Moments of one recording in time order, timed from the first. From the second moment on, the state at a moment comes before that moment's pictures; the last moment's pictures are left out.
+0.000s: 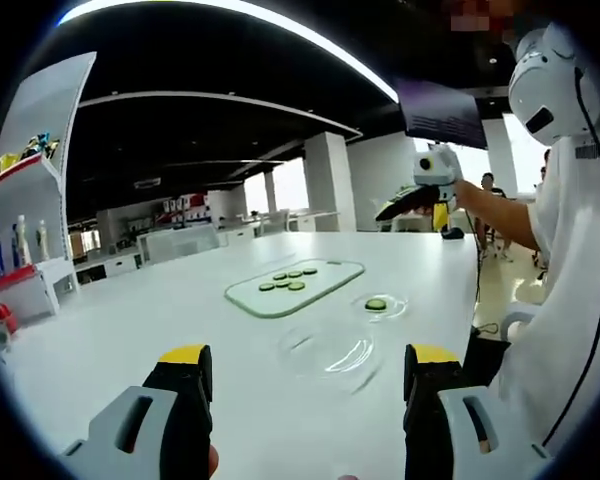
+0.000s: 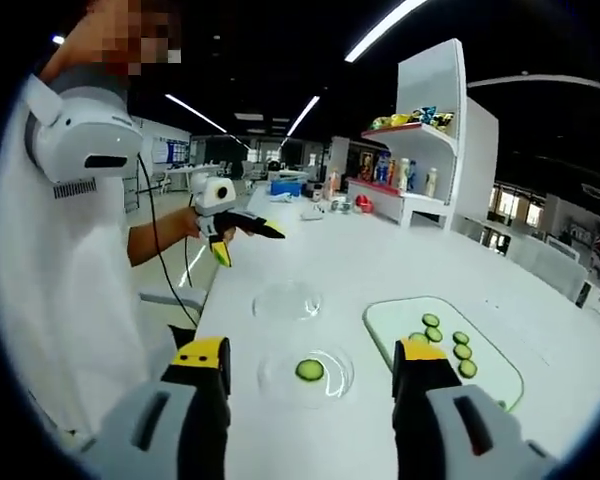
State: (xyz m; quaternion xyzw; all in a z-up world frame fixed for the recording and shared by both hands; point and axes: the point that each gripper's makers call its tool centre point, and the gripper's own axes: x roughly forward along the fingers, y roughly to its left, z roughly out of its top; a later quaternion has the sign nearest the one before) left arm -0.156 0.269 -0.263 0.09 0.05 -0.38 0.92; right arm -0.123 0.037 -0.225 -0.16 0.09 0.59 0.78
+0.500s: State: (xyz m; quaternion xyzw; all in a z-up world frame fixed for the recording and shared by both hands) left arm -0.151 0.262 -0.276 0.09 0.08 -0.42 0.90; right arm -0.113 0.077 -0.249 -0.19 0.12 0.63 0.74
